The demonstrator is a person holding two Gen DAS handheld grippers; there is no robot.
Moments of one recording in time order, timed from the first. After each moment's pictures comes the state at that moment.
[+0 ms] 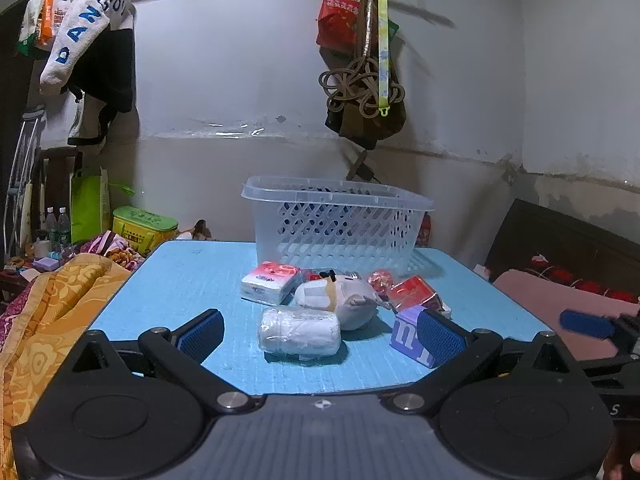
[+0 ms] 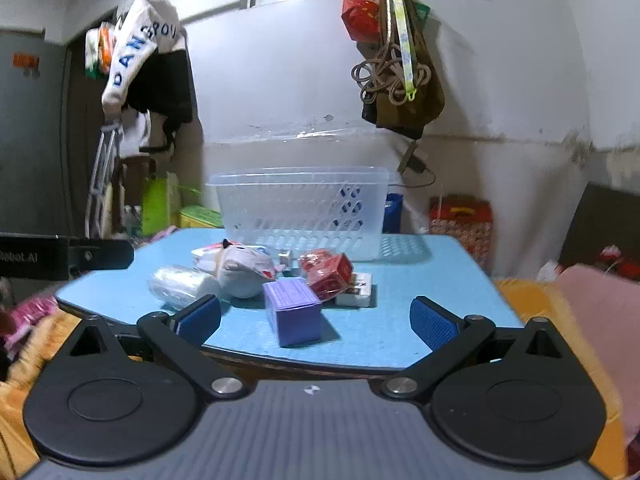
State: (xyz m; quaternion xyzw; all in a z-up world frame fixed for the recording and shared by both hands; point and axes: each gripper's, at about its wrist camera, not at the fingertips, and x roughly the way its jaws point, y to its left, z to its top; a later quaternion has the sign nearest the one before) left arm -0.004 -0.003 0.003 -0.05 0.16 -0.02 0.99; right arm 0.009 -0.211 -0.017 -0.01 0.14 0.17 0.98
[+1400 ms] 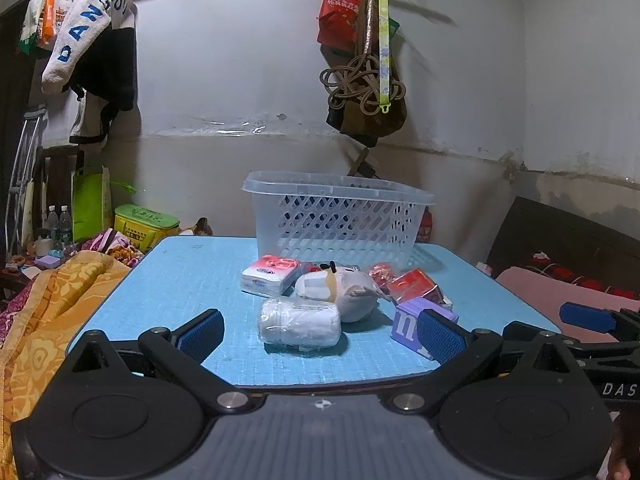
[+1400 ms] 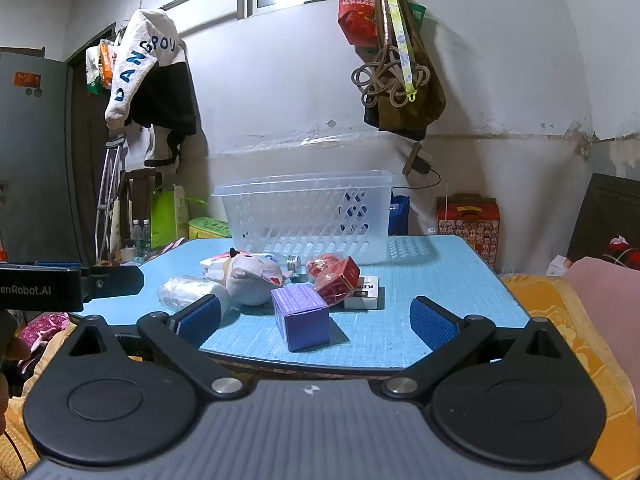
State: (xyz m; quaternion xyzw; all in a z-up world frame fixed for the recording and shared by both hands) left arm -0.006 -0.006 -0.005 -0.05 0.16 -0.01 0.99; right arm 0.007 -0.215 -0.015 0.00 0.13 0.18 0.97
